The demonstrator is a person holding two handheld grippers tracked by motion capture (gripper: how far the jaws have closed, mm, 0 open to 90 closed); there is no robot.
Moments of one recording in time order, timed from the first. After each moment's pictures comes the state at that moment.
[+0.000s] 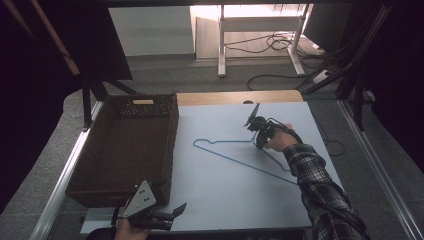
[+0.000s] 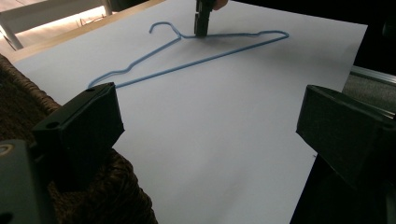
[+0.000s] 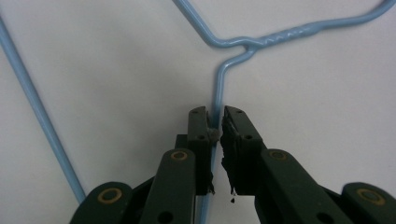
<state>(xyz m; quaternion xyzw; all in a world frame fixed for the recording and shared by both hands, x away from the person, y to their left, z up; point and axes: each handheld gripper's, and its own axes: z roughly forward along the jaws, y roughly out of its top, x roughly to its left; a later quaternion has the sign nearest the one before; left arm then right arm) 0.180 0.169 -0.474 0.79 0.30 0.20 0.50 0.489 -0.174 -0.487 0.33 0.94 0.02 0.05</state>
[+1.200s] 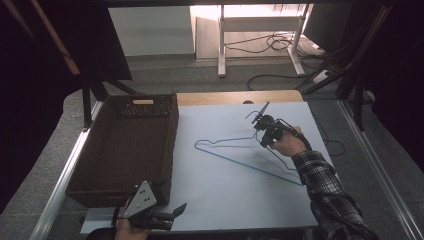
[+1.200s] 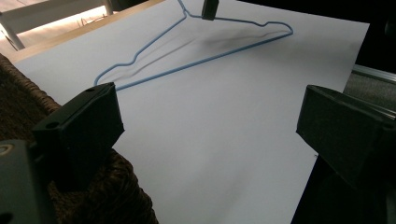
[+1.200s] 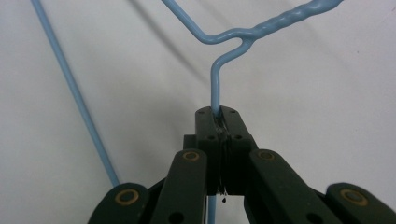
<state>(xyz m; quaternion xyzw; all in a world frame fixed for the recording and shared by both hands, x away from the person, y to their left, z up) 0.180 0.168 -0.474 0.79 0.30 0.20 0.50 0.461 -0.190 -0.454 0.34 0.93 0.08 0.08</state>
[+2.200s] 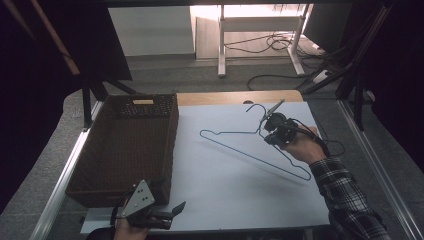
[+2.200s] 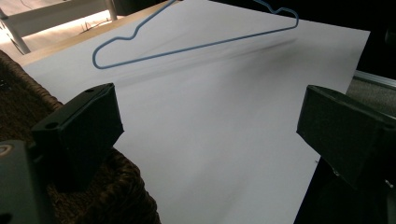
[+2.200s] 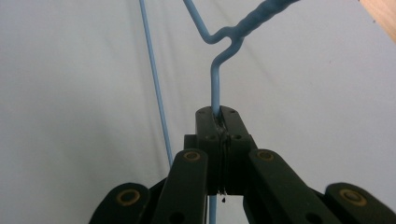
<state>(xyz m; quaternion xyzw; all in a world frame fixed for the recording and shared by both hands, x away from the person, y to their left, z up) 0.180 0.171 -0.469 0.78 0.31 0.20 0.51 0.409 -0.203 -0.393 0.27 0.94 0.16 0.14</state>
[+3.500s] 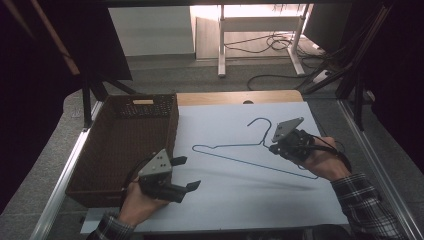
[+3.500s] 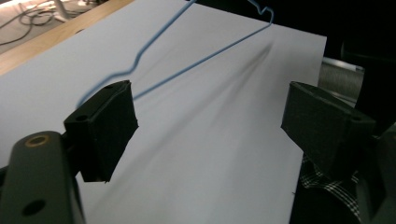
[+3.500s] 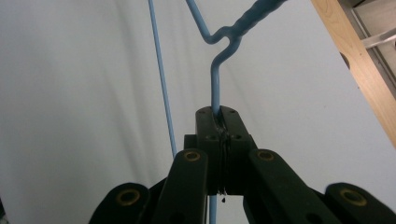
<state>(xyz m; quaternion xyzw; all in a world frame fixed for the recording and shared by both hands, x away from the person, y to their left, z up) 0.252 0.134 -0.408 0.84 0.24 0.12 0.48 0.344 -0.227 -0.367 0.13 0.95 0.22 0.18</state>
